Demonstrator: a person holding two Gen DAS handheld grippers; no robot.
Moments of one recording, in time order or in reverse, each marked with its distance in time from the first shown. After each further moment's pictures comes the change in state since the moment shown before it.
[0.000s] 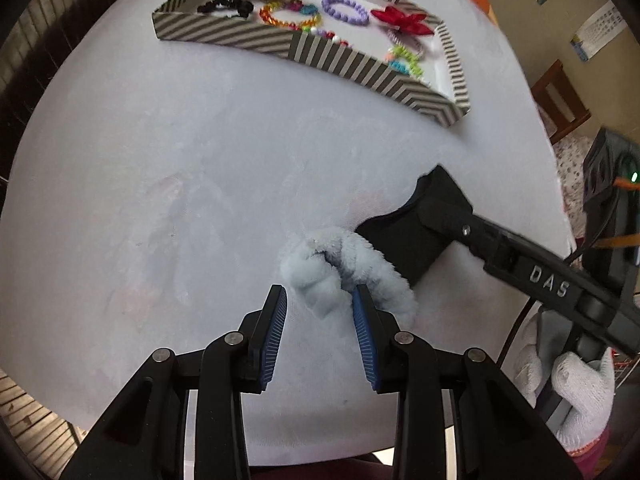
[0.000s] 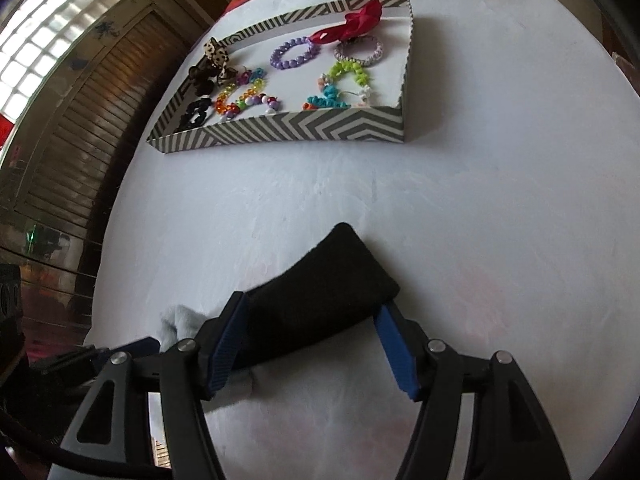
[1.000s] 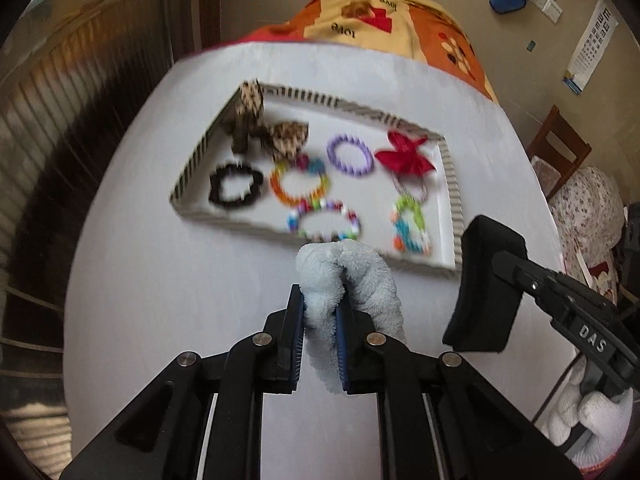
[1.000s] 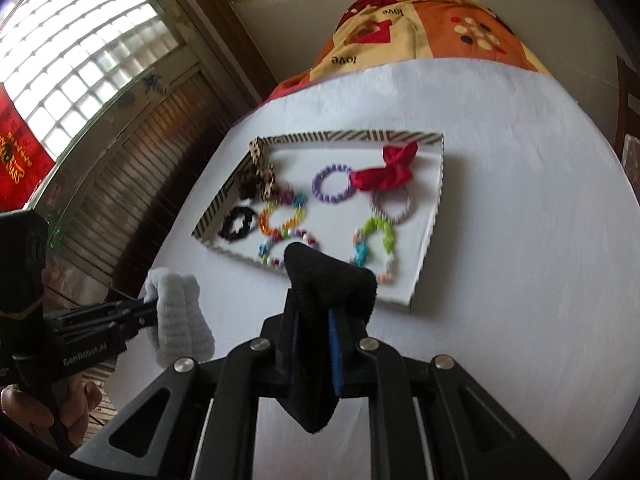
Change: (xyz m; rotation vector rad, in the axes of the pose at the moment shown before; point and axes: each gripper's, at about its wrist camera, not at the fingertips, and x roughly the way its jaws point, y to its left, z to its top) left arm -0.073 -0.006 0.114 0.073 -0.268 0.077; right arm -0.073 0.022 0.090 -0.129 -0.232 0.052
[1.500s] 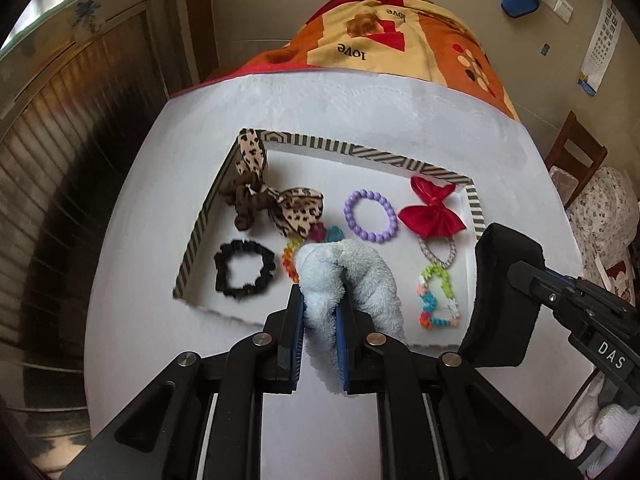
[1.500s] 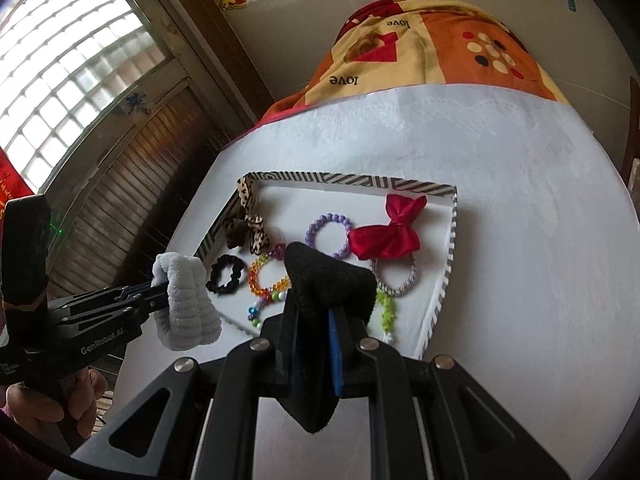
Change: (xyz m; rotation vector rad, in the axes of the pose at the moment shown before) left arm 0.034 0.005 0.071 0.050 -0.026 0.056; right arm 0.033 -0.005 0.063 0.001 -0.006 -0.016
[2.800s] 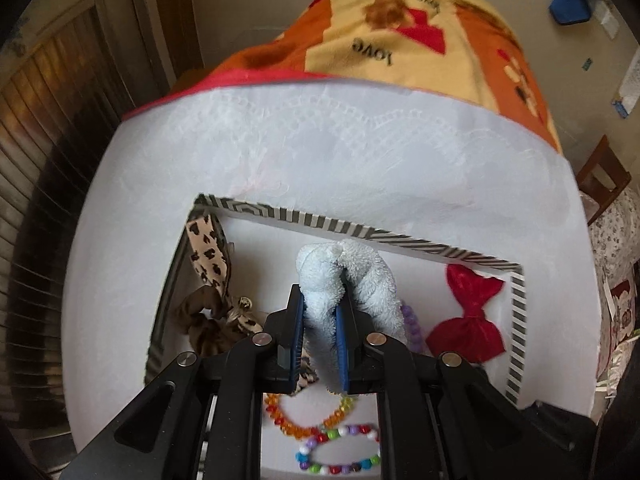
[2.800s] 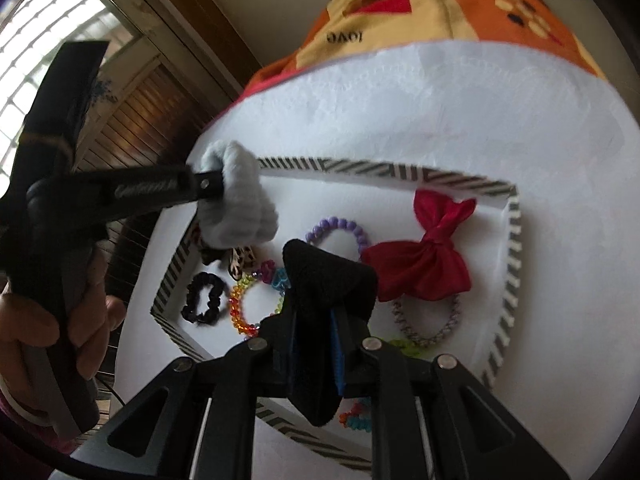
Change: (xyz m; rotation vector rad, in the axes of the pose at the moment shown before) left arm 0.110 -0.001 0.114 -0.036 0.078 0.009; right arm 0.103 -0.008 0.033 0.047 0.126 0.025
